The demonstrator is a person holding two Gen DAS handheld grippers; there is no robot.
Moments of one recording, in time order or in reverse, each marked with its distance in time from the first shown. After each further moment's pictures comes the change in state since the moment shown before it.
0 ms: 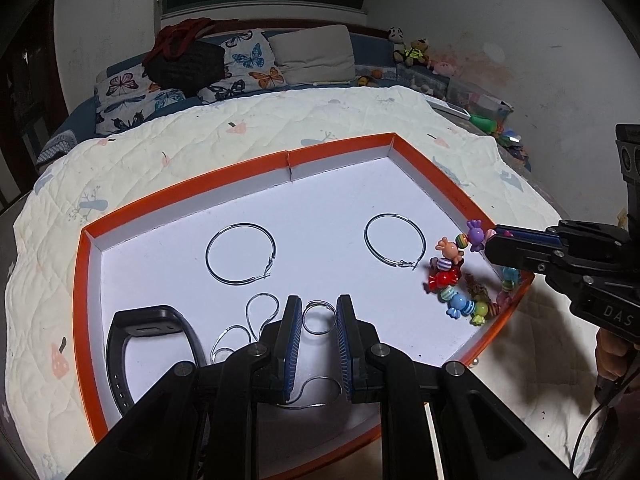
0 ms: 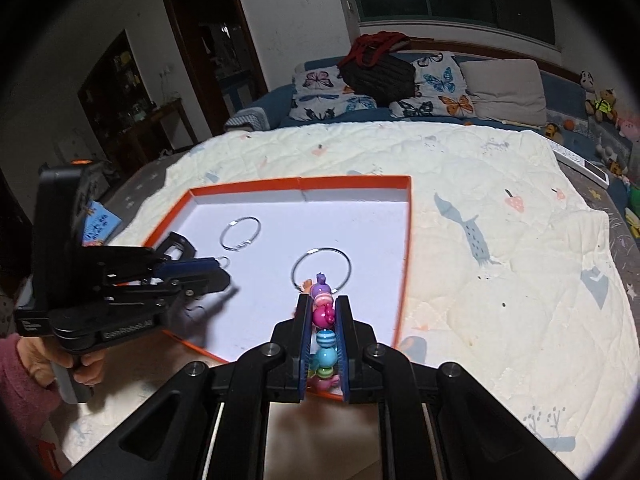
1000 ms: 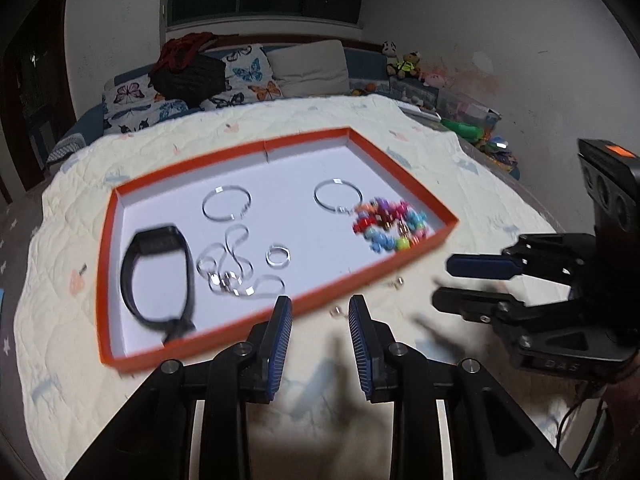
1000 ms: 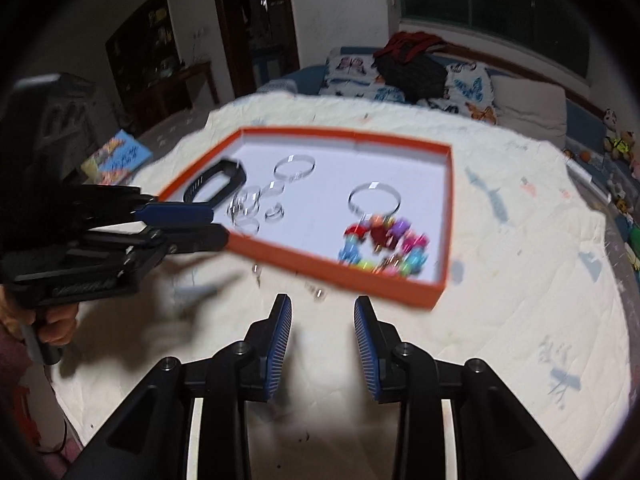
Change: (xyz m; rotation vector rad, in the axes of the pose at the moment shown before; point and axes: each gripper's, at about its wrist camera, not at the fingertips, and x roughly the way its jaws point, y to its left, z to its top) left arm -0.070 -0.045 -0.068 -0.009 -0.050 -0.006; right arm -0.021 0.044 -0.052 -0.158 0.074 0.024
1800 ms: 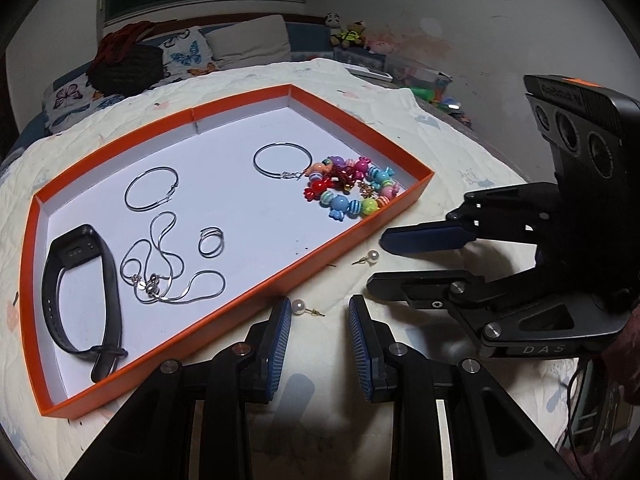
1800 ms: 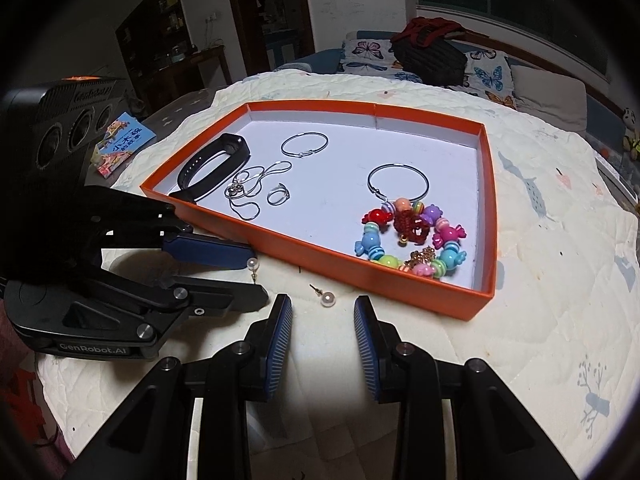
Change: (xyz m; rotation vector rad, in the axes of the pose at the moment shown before) left arm 0.051 -0.002 0.002 0.136 0.092 -0.181; right arm 0.027 -0.001 0.003 -0.037 0.027 0.048
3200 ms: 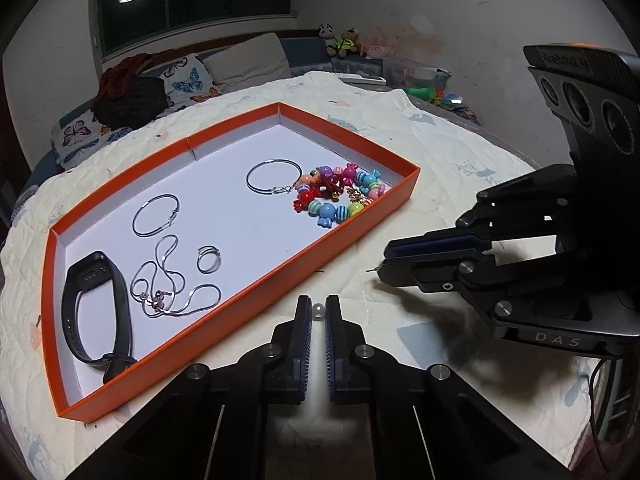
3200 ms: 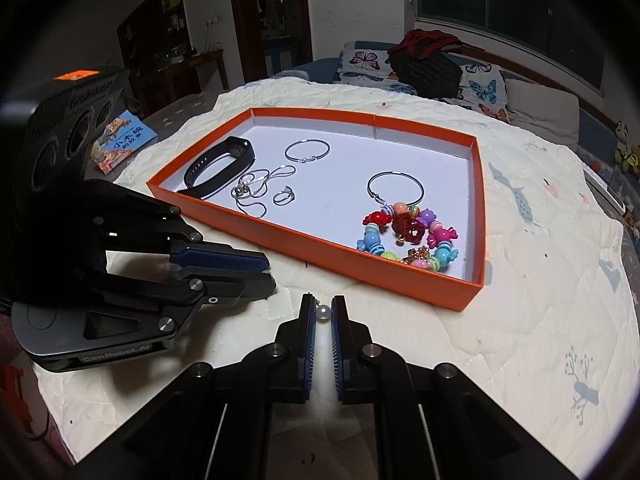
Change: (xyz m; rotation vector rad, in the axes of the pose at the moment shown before) left arm -0.006 -0.023 -0.003 0.091 -0.055 0.108; right arm -0.015 0.007 -0.006 -0.013 -0.039 -0.048
